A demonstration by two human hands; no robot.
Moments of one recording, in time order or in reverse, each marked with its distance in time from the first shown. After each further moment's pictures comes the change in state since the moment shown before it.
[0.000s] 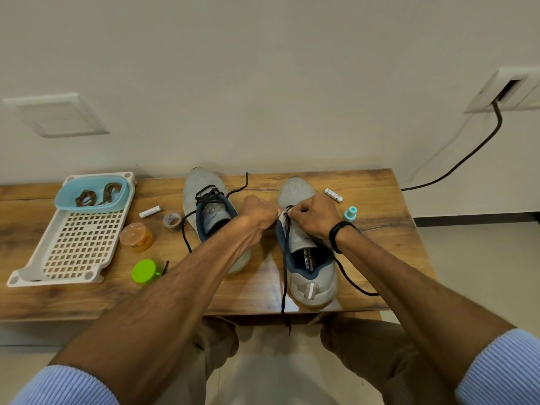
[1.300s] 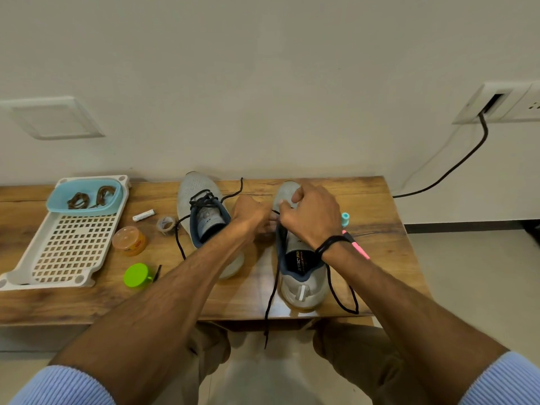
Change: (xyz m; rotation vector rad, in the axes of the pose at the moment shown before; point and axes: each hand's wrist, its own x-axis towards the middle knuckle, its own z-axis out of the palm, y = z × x) left_hand -0.009 0.010 0.001 -0.089 0.073 0.060; right_hand -0.032 -0.032 -0.014 -0.305 0.339 -0.183
